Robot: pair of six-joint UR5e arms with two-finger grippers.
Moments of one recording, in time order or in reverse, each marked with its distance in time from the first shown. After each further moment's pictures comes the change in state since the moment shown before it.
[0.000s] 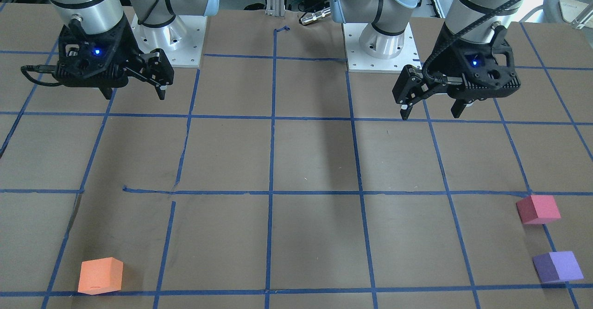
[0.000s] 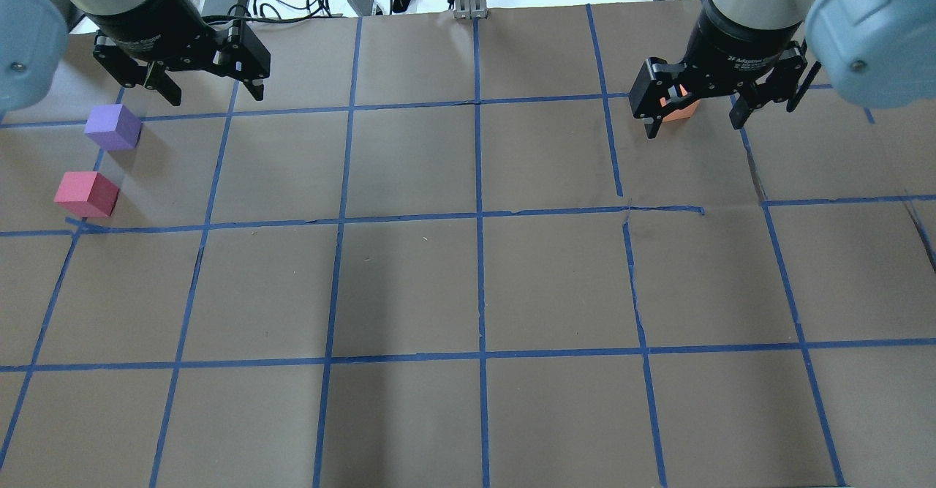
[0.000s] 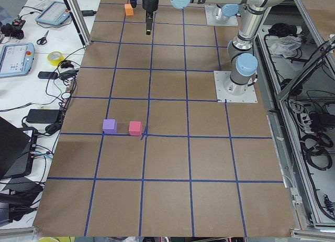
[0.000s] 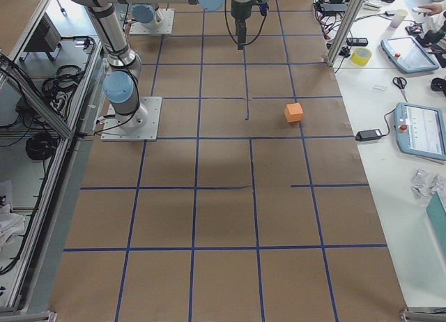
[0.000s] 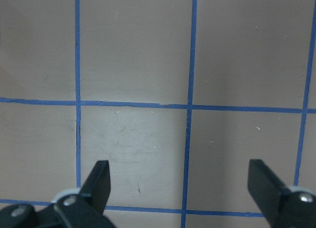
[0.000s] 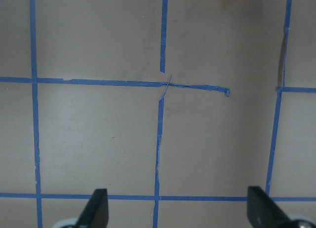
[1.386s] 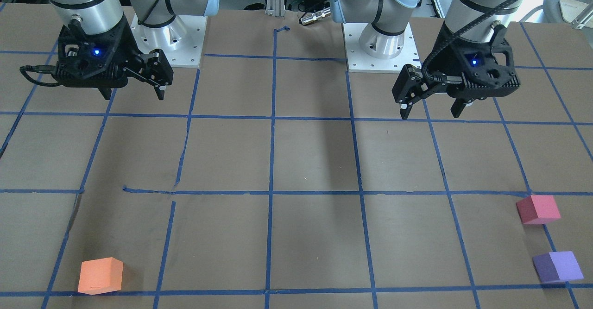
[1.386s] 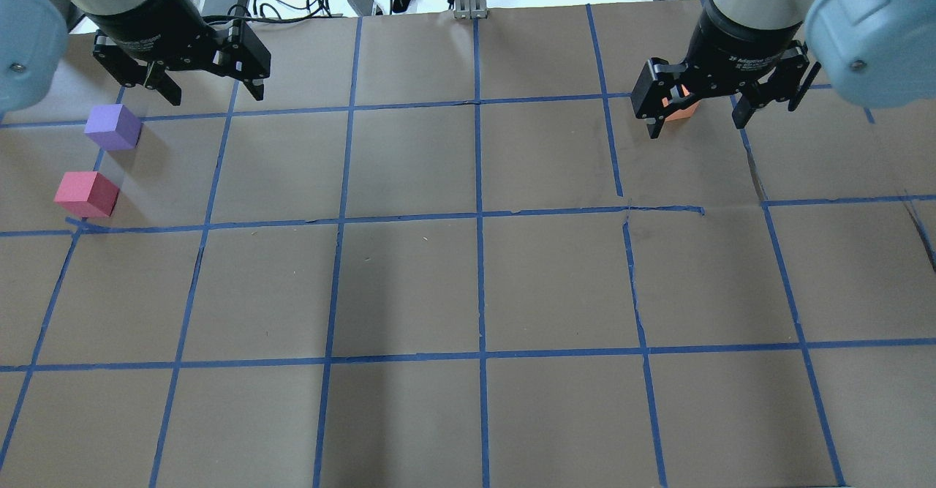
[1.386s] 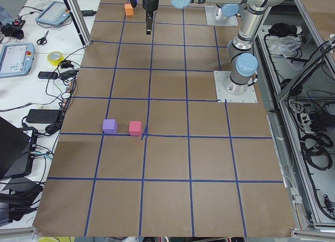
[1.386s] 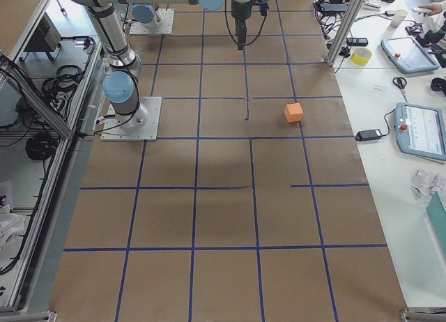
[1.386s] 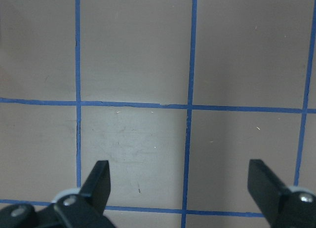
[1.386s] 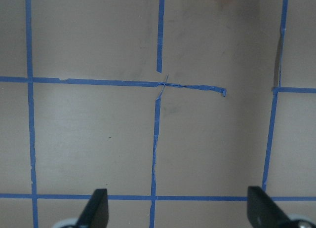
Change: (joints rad) left arm -0.001 0.001 0.000 0.000 0.000 0.000; right arm 0.002 0.001 0.000 0.000 -0.013 -0.001
